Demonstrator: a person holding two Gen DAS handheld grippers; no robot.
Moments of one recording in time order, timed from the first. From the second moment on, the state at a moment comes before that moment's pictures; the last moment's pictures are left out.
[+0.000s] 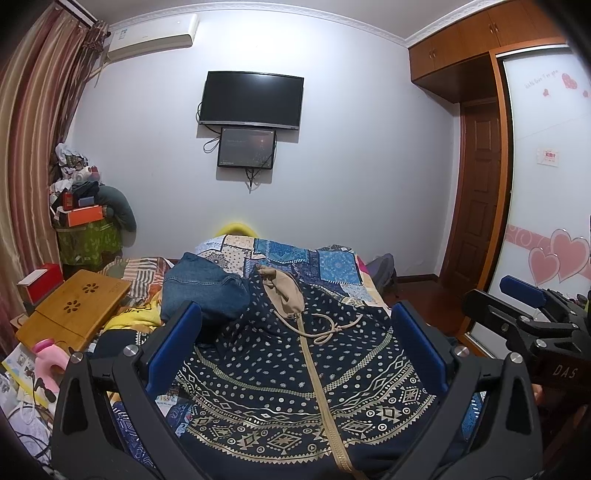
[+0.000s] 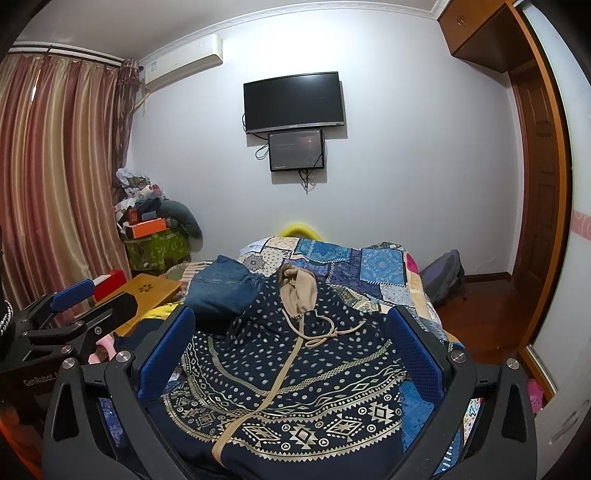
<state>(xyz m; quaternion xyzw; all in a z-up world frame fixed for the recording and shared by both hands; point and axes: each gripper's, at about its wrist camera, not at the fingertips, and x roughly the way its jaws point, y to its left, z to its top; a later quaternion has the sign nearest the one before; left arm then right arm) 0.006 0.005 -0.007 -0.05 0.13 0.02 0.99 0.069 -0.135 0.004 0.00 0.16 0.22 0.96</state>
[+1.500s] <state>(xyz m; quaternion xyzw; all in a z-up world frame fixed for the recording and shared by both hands) 0.034 0.040 -0.019 -0.07 0.15 0.06 0.98 0.092 -0.133 -0.004 -0.01 0.19 0.20 0.96</state>
